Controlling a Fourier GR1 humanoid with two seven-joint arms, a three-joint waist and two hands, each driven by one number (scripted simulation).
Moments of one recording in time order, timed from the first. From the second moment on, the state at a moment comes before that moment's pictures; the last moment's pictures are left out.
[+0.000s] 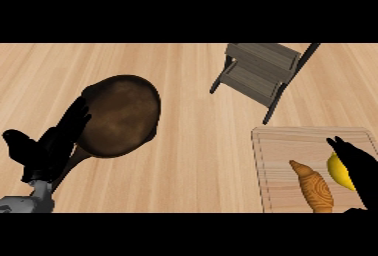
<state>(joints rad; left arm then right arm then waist) -0.06 0.38 -0.10 -1.56 0.28 0.09 0.17 0.15 -0.78 0.29 -1.88 0.60 0.11 0.57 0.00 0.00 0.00</state>
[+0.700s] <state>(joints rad) -0.04 0.33 -0.03 -1.56 0.22 0.02 0.18 0.11 -0.65 0.19 -1.64 0.80 0.08 0.37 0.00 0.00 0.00</state>
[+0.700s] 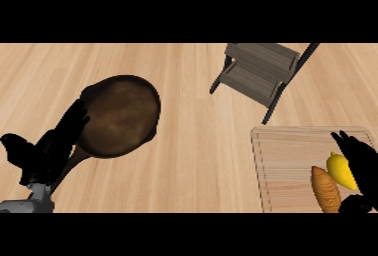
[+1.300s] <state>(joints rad) -0.06 0.29 -0.01 -1.55 0.19 0.00 0.19 0.07 -0.64 0.21 -1.54 0.90 0.18 0.26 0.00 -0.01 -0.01</state>
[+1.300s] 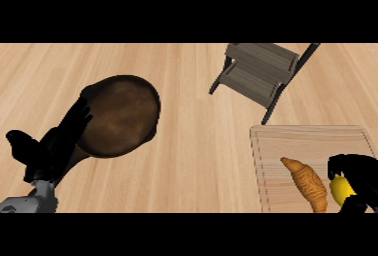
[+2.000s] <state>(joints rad) -0.03 0.29 0.02 -1.59 0.18 -0.01 0.20 0.03 -0.88 -0.30 -1.65 0.61 0.34 0.20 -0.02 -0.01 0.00</state>
